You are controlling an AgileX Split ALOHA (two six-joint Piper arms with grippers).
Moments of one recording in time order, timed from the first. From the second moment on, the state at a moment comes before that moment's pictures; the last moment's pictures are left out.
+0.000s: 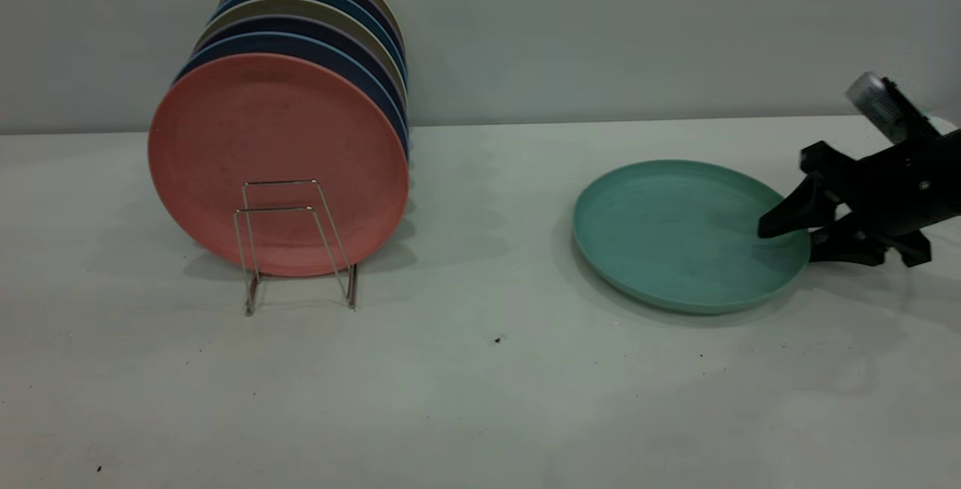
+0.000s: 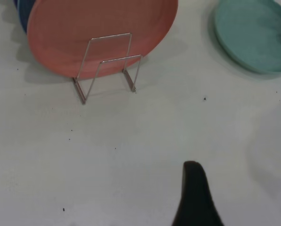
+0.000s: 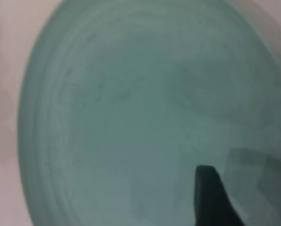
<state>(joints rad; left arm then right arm) 0.01 0.80 -0.50 -0.67 0.55 0.55 -0.16 2.45 -1.35 1.44 0.63 -1.18</state>
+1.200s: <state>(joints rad) 0.01 1.38 -0.64 -1.23 0.64 1.02 0.06 2.10 -1.35 0.86 0.71 -0.94</state>
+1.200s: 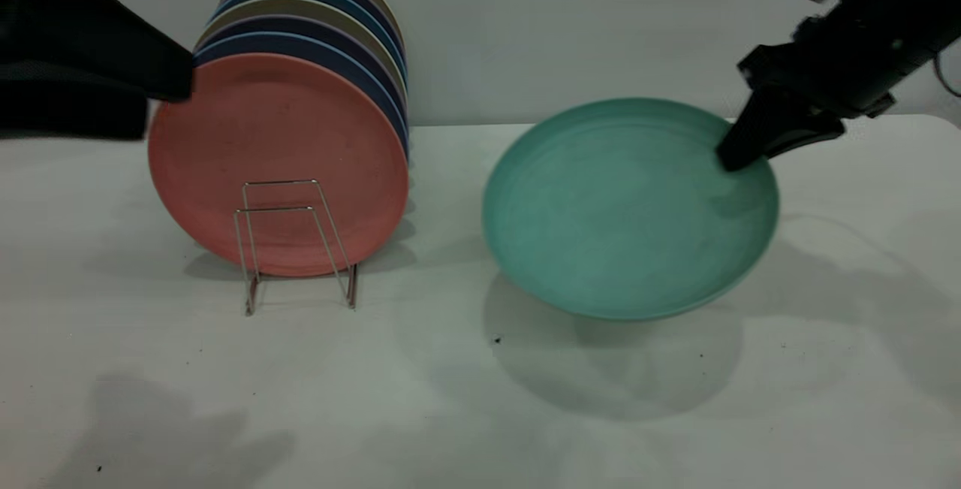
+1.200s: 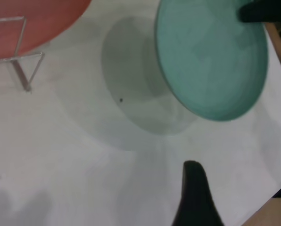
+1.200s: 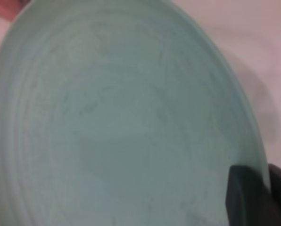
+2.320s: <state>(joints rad) 0.01 1.77 -0.71 -1.56 0.67 1.31 0.28 2.09 -1.35 1.17 0.84 -1.06</state>
